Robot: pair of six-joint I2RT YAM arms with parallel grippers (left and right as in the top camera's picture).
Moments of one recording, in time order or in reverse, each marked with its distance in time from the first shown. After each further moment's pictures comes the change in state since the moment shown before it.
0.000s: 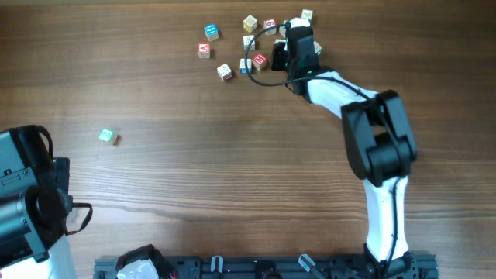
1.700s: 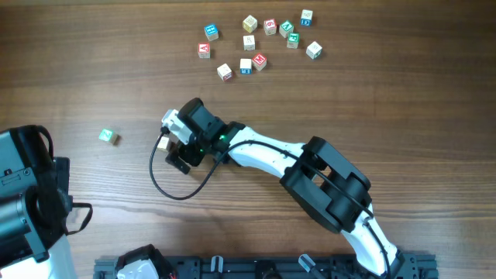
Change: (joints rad) left arm 0.000 0.000 0.000 0.000 0.000 0.000; right arm 0.573 -0.028 -0.048 -0.229 -0.296 -0.380
